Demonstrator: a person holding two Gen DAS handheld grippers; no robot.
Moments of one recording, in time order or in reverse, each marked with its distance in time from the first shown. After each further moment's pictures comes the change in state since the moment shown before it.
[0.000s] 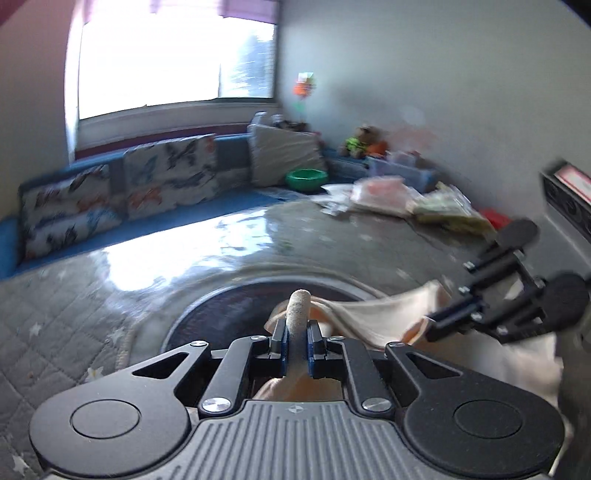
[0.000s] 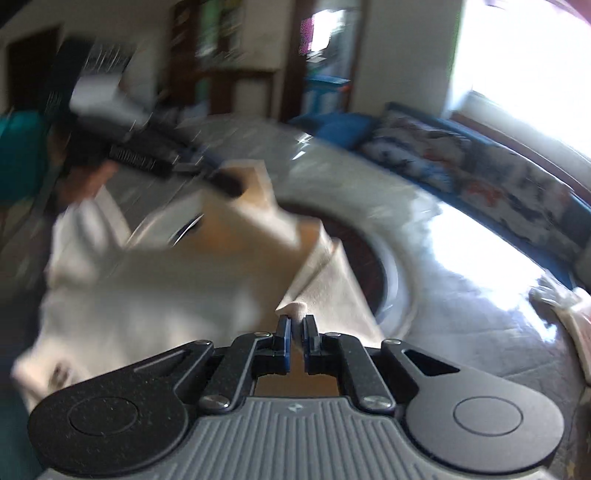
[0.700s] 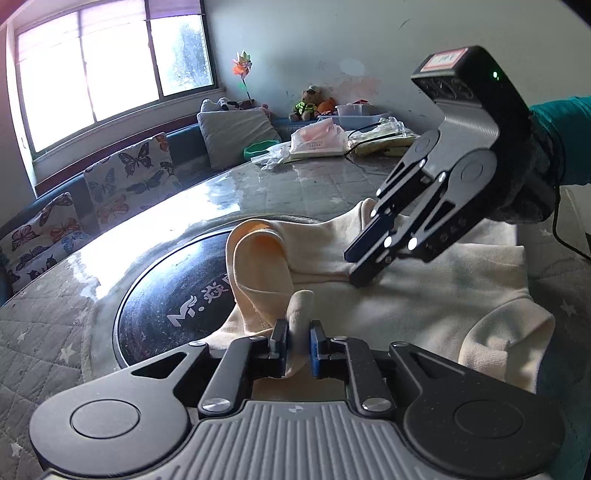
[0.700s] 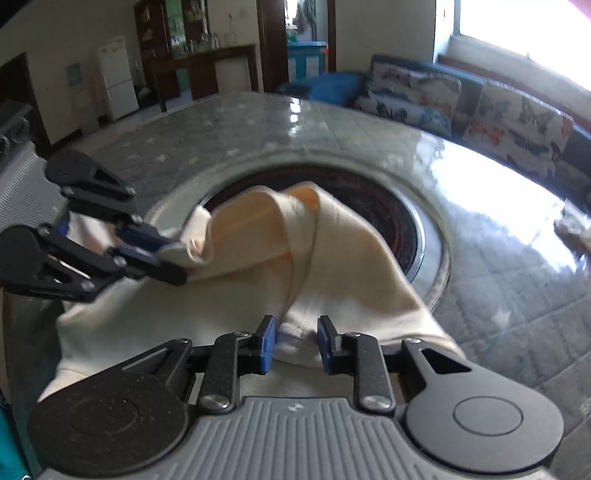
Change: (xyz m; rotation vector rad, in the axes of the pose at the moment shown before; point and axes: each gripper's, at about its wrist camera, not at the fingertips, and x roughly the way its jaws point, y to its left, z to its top) left arm 0.000 -0.053 -0.038 0.179 0.085 -0.023; right arm 0.020 -0.008 0.004 0.224 0.090 0.040
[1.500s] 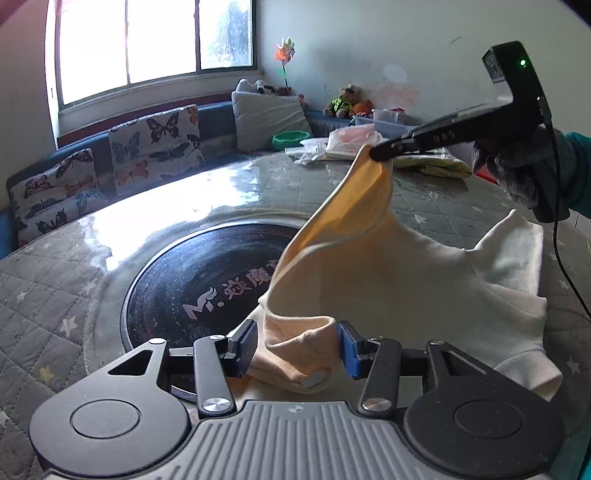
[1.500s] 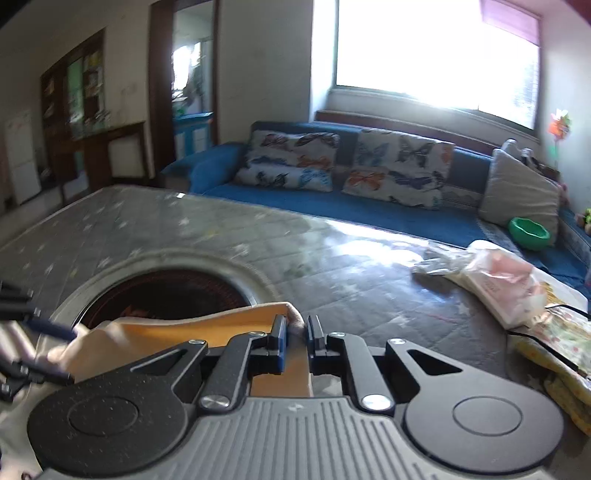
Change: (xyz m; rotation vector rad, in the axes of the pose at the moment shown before) left arm 0.010 0.027 0.009 -0.183 0.047 0.014; right arm -0.058 -0.077 0.020 0.213 -0.271 -0.327
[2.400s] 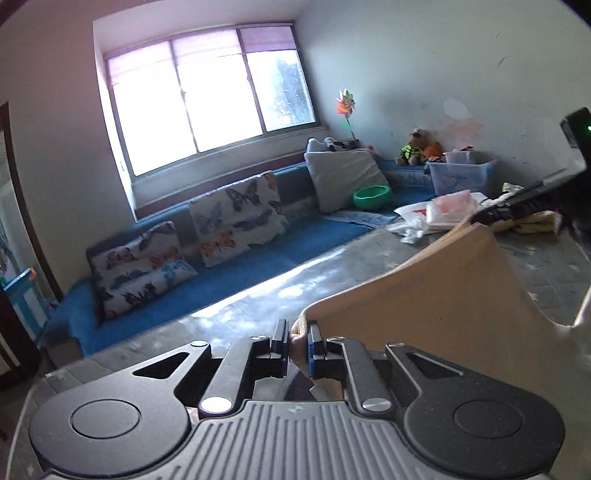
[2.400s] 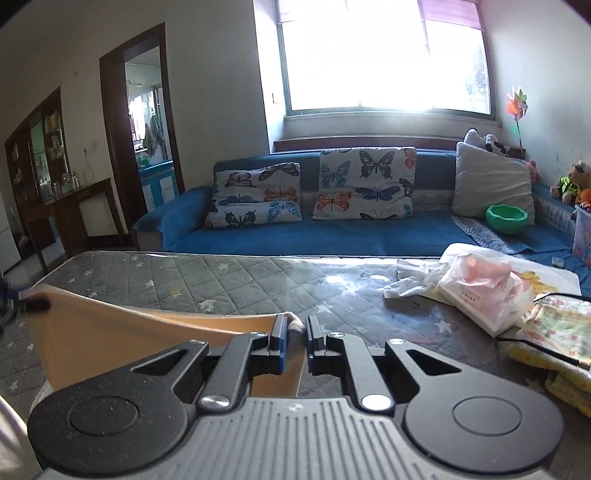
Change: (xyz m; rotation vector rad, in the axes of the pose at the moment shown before) left arm -0.024 0.055 0.071 0.092 -0.199 0.319; right arm 0.022 -0.035 0.016 0.154 -0.085 -0.039
